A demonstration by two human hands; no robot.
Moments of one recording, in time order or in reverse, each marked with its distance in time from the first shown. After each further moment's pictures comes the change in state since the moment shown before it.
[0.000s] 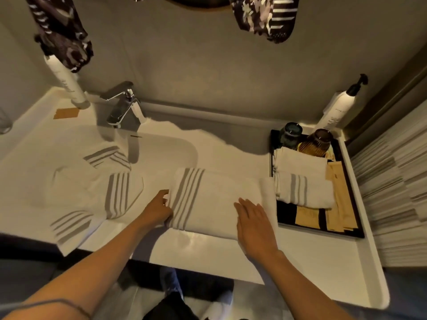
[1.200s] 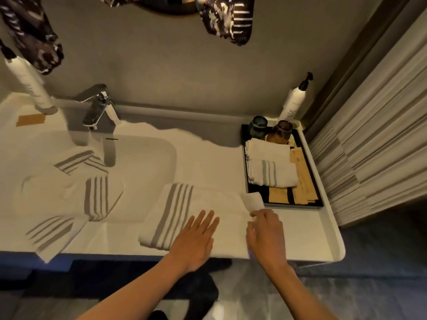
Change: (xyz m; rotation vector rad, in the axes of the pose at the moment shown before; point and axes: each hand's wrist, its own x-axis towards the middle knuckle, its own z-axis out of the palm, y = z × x) left_hand -0.076 -0.035 0.130 0.928 -0.042 0.898; right_hand -0.093 -0.012 -0.071 0.182 0.142 0.438
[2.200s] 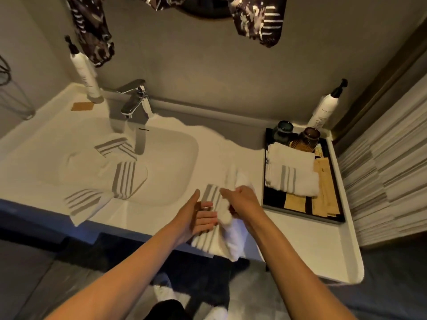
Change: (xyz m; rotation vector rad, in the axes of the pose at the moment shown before) left_hand 0.007 -0.002 -0.062 -1.892 0.129 -0.875; right_hand 0.069 -0.116 -0.040 0.809 -0.593 0.444
